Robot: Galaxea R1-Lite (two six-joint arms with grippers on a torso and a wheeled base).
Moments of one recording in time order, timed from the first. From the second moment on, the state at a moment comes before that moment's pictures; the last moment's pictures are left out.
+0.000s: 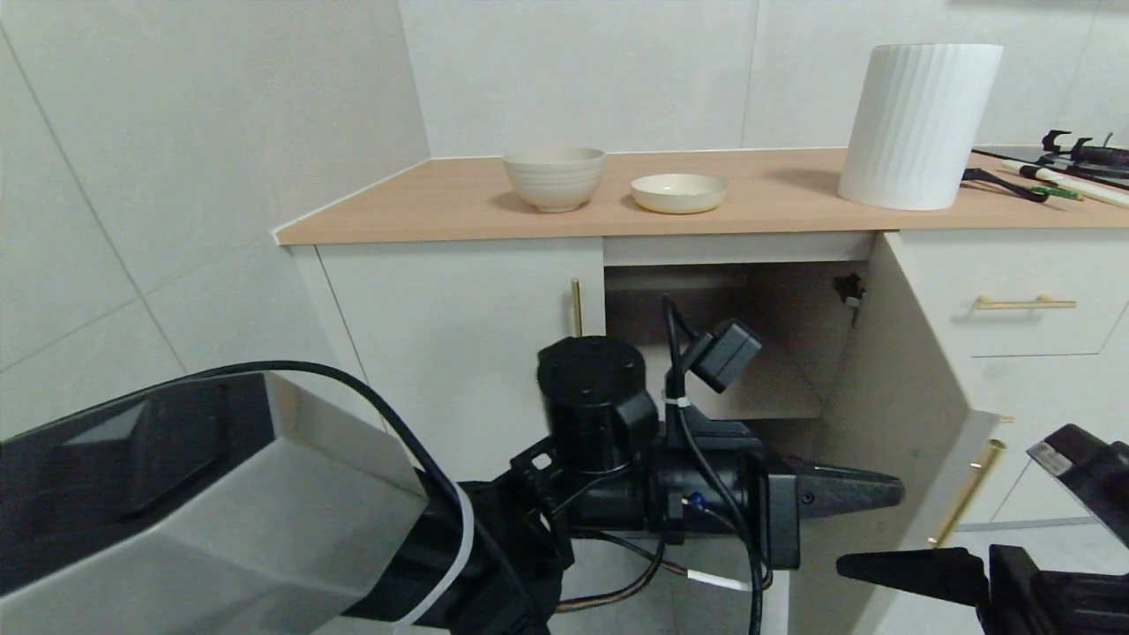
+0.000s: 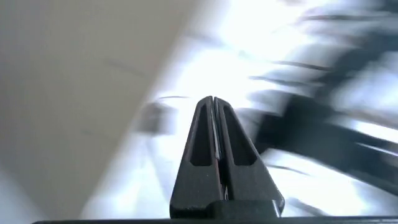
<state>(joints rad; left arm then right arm) -0.89 2.14 -1.03 -1.24 -0.79 -0.69 0.71 1.15 -0.31 -0.57 0.48 0.24</state>
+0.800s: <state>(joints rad) -0.65 1.95 -0.88 -0.93 -0.42 -0.36 0.67 1.21 -0.36 -0.58 0.25 0.24</state>
